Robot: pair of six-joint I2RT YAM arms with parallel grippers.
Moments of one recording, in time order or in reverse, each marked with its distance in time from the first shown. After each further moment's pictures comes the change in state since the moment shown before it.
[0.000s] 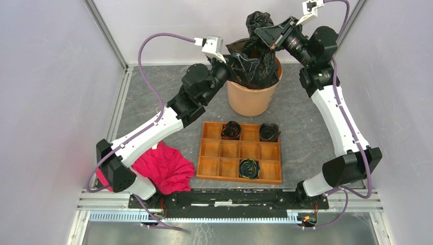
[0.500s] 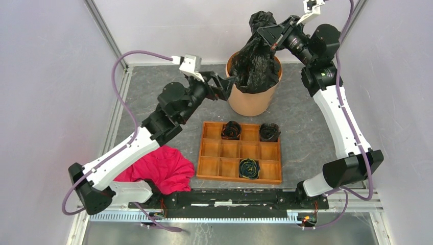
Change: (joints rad) left arm 0.005 -0.290 -0.273 -0.124 -0.067 0.057; right arm 0.003 -0.014 0.042 -0.092 0.047 -0.123
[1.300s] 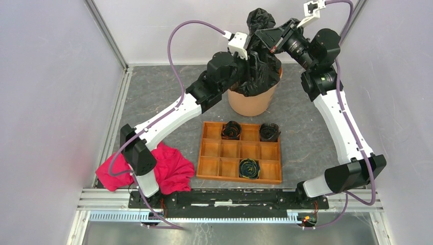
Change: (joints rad) left arm 0.008 0.543 0.541 -0.124 0.118 0.064; right arm 0.019 -0.046 -0.051 0.040 -0.006 0.055
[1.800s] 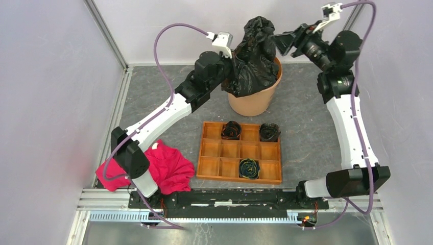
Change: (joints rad) left arm 0.076 -0.051 -0.072 -0.008 0.012 -0.076; right arm -0.121 -0.059 -0.039 -0.091 -0.094 -0.211
